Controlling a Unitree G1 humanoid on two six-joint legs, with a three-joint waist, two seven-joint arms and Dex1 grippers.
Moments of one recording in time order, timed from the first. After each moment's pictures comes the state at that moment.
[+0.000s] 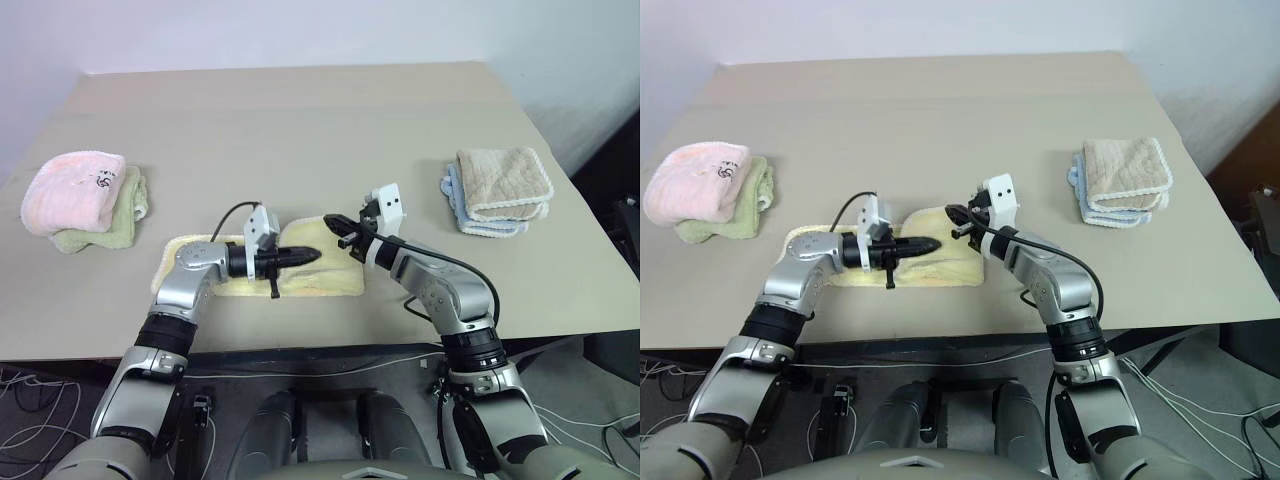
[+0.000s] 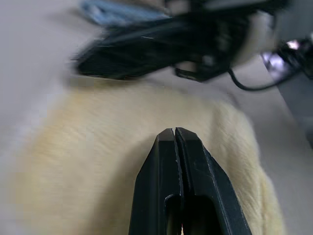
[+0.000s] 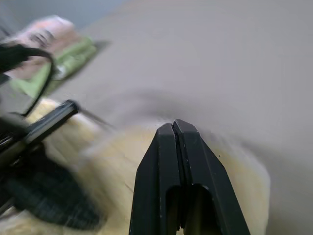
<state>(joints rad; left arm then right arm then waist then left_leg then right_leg) -0.54 0.41 -0.15 0.39 -0.28 0.13 -1.24 -0.50 -0.15 0.09 0.07 0.40 0.60 0.44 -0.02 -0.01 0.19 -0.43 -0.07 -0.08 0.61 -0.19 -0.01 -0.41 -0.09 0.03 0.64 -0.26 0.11</state>
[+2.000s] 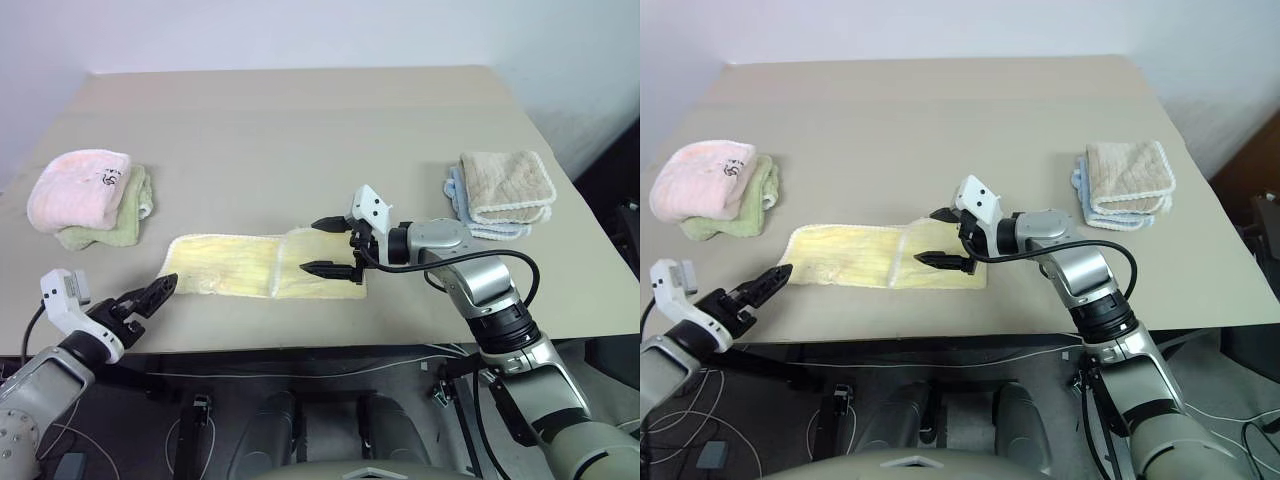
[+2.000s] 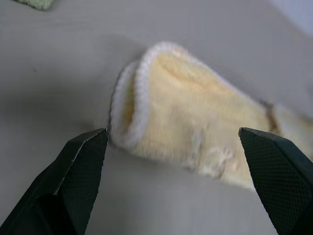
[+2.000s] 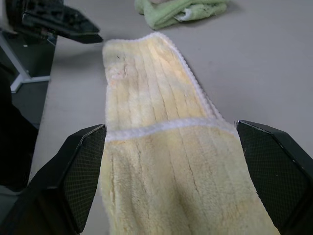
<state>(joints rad) 0.18 0.50 0.69 -0.36 -1.21 0.96 -0.13 -0.65 -0.40 0.27 -0.01 0.29 0.55 0.98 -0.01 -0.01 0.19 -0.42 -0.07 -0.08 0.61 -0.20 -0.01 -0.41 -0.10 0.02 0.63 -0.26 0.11</state>
